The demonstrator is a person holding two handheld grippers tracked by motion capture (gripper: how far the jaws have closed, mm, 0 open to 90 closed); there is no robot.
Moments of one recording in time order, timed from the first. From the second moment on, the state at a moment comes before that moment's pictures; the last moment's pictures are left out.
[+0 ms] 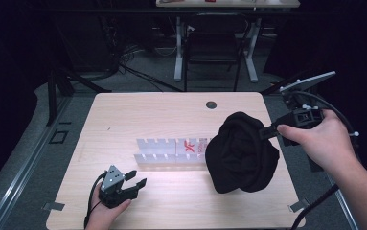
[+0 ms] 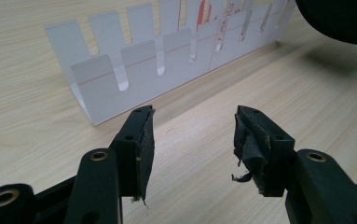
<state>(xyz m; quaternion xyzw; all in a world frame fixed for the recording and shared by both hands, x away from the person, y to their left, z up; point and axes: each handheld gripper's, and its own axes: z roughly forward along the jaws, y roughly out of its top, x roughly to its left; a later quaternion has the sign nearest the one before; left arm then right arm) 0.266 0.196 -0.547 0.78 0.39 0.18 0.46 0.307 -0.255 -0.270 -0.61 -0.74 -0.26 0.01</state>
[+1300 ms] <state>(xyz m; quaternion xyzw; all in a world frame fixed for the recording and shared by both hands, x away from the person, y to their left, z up) 0.267 0.146 -0.525 0.80 0.31 0.17 0.48 0.359 -0.226 -0.264 -0.62 -0.72 -0.31 0.03</state>
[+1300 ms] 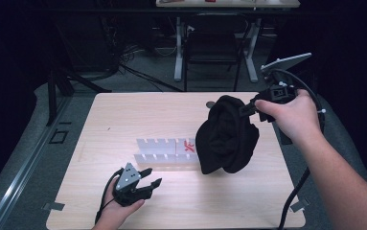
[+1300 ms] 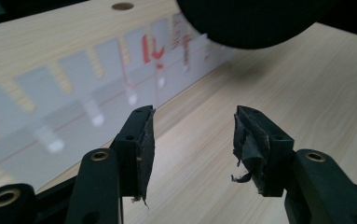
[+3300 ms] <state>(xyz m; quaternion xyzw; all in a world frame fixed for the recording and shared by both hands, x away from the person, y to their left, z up) 0.286 -0.001 -0.495 0.83 0.21 0.21 0.48 0.370 -0.204 -0.260 -0.63 -0.71 -0.33 0.03</state>
